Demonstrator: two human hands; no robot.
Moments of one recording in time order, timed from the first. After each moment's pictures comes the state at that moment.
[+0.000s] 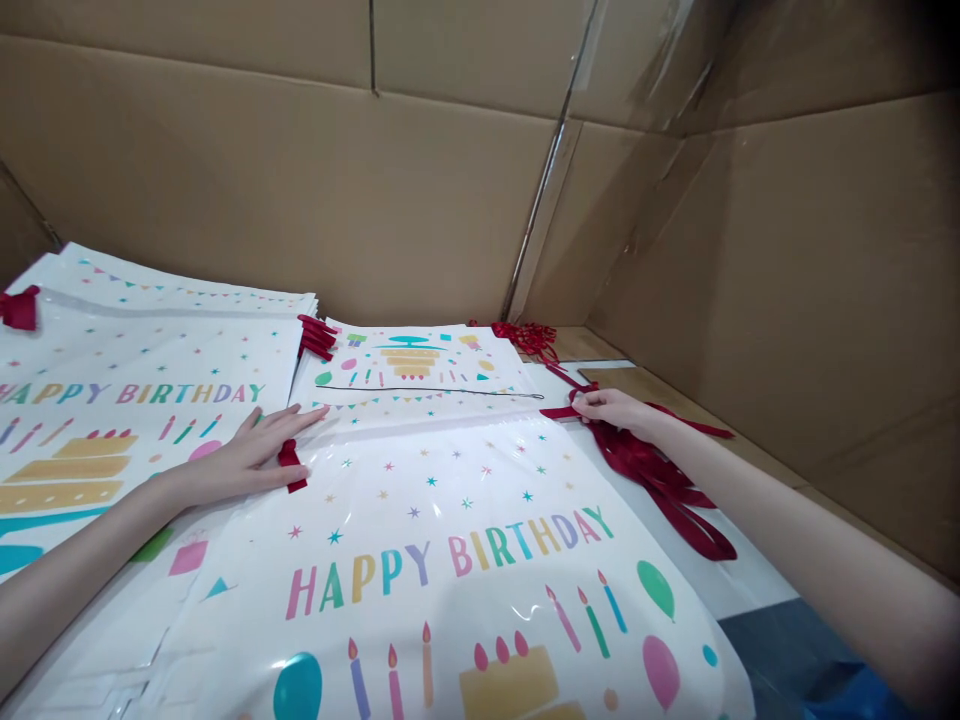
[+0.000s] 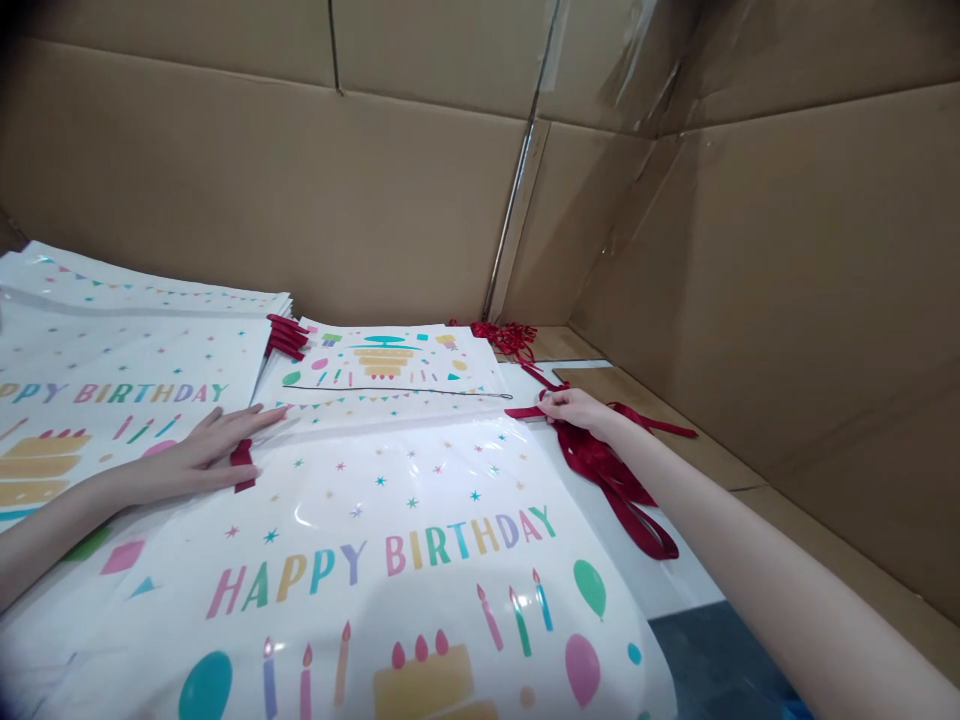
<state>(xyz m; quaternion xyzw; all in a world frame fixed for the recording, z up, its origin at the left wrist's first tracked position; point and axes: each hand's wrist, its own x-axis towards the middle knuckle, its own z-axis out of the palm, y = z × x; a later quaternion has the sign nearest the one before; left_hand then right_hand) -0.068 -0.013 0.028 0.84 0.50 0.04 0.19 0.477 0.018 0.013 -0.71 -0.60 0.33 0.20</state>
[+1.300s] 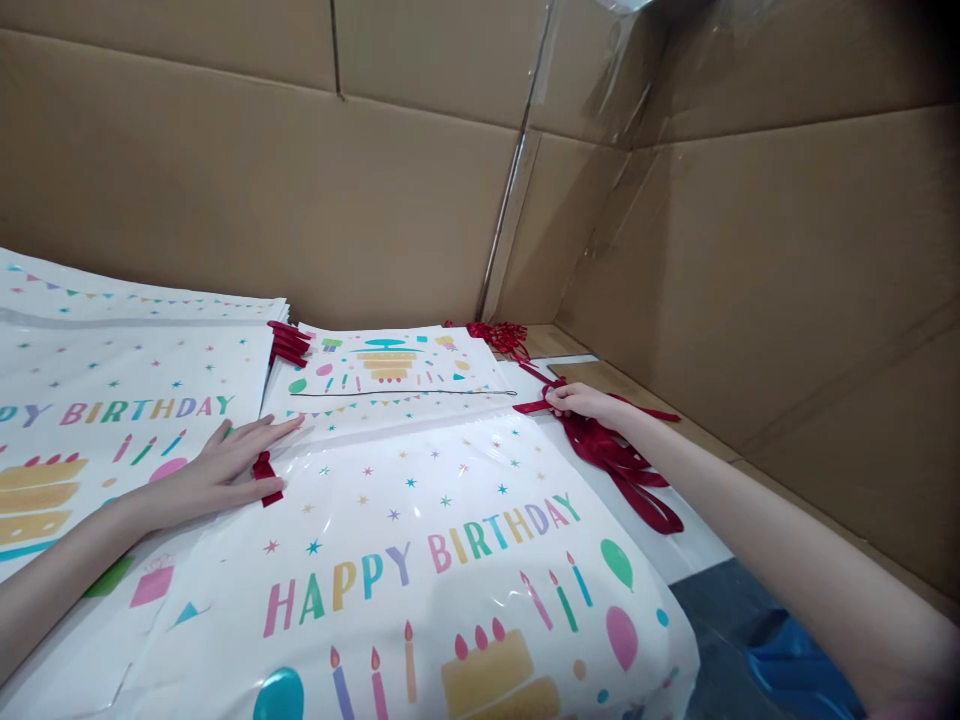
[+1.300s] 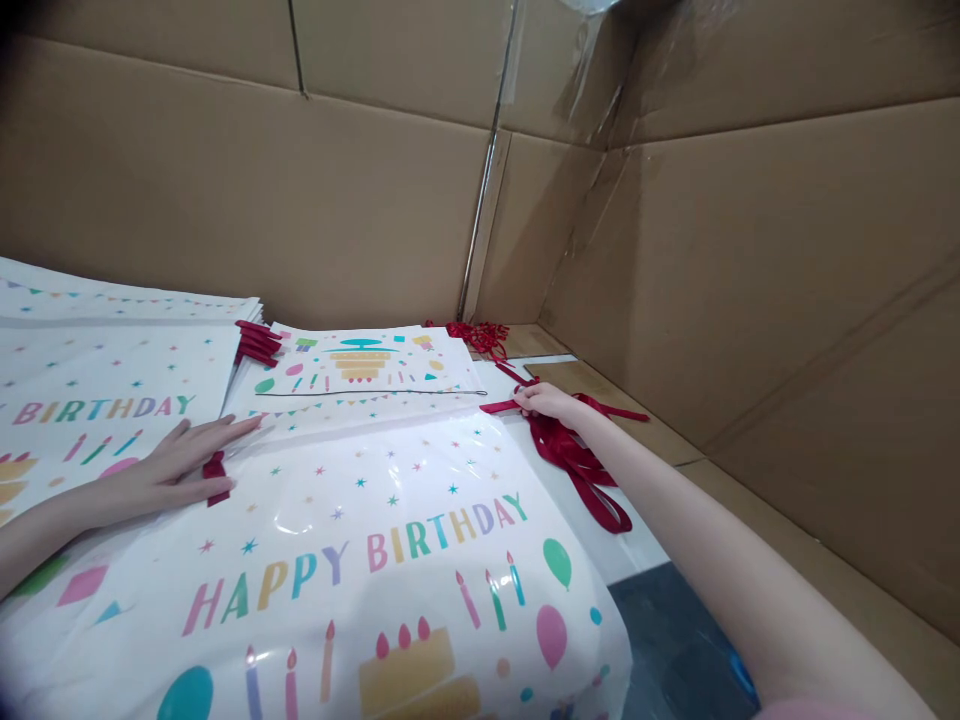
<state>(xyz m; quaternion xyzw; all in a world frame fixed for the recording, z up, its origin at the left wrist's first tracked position) -0.069 -0.009 0.022 0.83 0.51 0.05 0.20 0.480 0.016 0.016 -0.71 -0.60 0.33 0.17</state>
